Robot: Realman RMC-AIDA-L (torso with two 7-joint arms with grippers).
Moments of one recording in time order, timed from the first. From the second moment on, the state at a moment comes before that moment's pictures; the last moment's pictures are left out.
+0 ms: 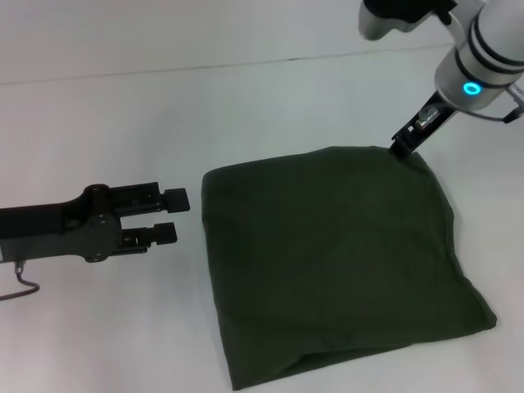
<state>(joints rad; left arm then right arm) -0.53 -2.12 0.63 0.83 2.07 1.80 -2.62 0.82 2.05 -1.33 -1.12 -2.93 -1.43 2.77</state>
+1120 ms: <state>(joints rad) -0.53 -2.12 0.62 0.83 2.07 1.81 -2.62 0.82 2.02 -1.34 -1.01 -2.93 -1.35 2.80</state>
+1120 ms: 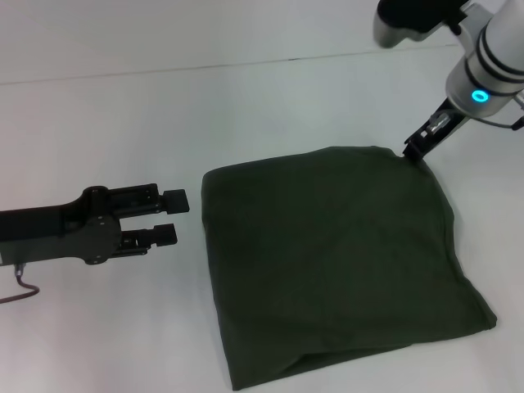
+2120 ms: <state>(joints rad) -0.54 -2.12 0.62 0.83 2.07 1.80 -2.61 0.85 2.04 -1.14 -0.91 -2.93 -1.38 2.81</state>
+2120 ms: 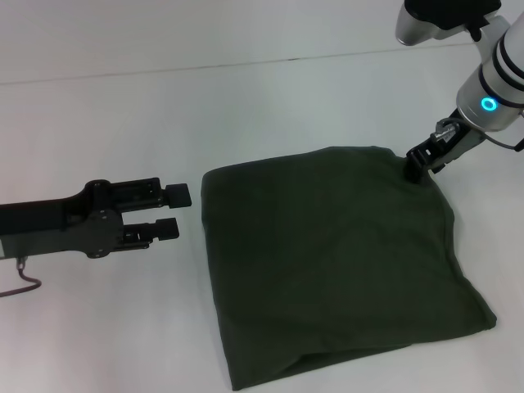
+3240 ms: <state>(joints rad) -0.53 -2.12 0.61 0.83 2.07 1.81 -2.61 0.84 2.03 -1.18 -0.98 -2.93 -1.36 2.86</state>
